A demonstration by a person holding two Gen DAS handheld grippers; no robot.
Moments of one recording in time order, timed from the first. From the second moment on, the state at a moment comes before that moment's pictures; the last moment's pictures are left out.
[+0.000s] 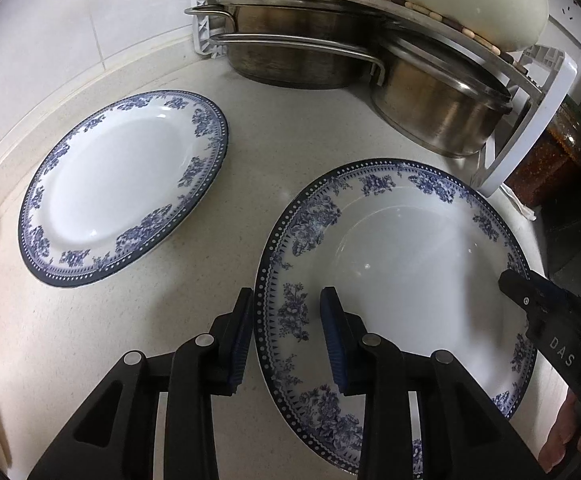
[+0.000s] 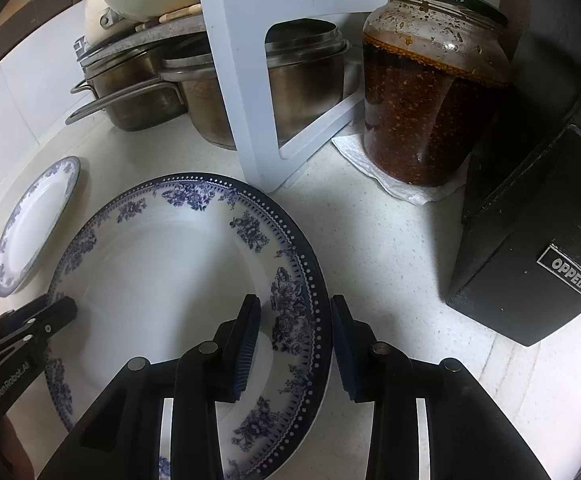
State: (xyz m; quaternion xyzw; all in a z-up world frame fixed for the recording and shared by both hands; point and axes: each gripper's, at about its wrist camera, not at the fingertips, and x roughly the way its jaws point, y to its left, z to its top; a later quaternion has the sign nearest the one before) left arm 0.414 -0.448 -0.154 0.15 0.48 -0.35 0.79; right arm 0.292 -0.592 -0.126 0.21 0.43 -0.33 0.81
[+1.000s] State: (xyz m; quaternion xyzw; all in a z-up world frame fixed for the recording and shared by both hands) left arm 0.360 -0.296 -0.093 0.09 0.46 -0.27 0.84; right arm 0.256 -0.476 -0.069 0.15 0.42 -0.26 0.86
